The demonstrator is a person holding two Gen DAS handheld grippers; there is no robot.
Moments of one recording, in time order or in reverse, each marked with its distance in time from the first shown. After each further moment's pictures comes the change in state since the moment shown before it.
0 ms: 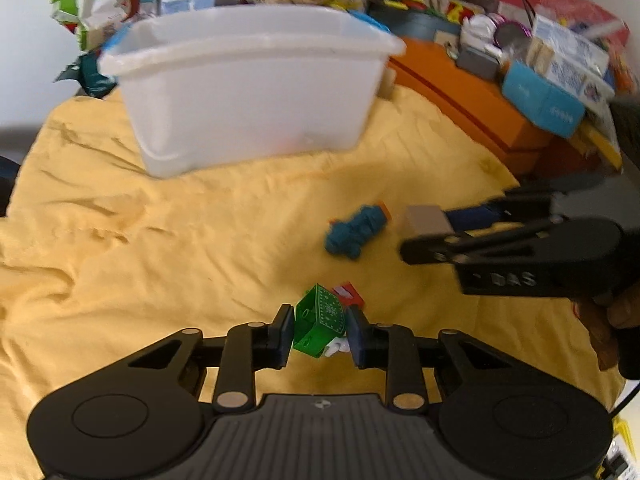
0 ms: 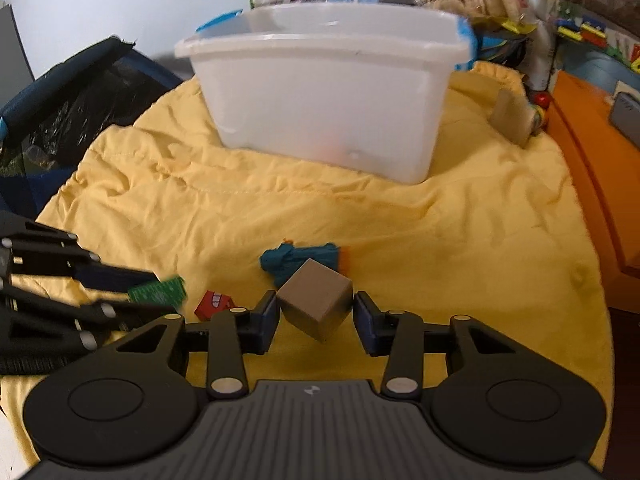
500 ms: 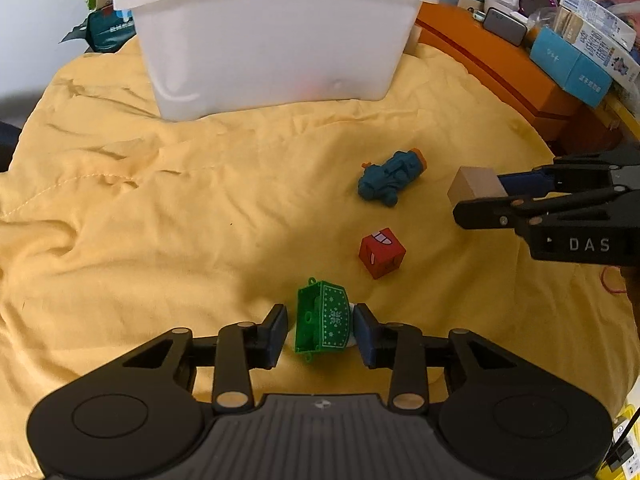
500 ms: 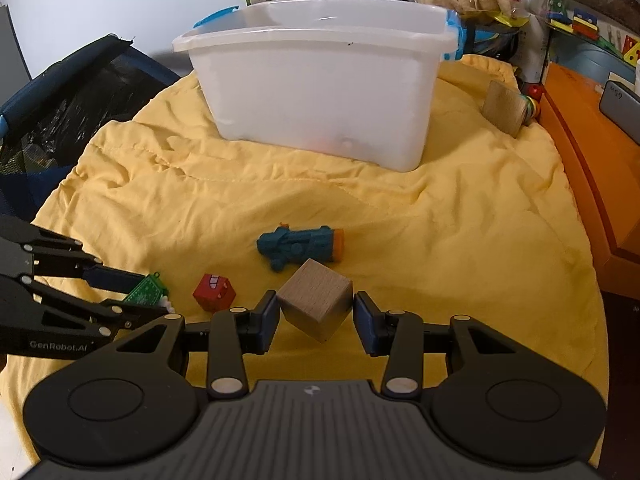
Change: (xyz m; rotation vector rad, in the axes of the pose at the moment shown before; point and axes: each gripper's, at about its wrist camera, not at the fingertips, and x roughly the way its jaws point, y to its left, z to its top) left arm 0.025 0.013 -0.020 0.006 0.114 0.017; right arm 0.000 0.001 -0.011 0.013 0.024 -0.001
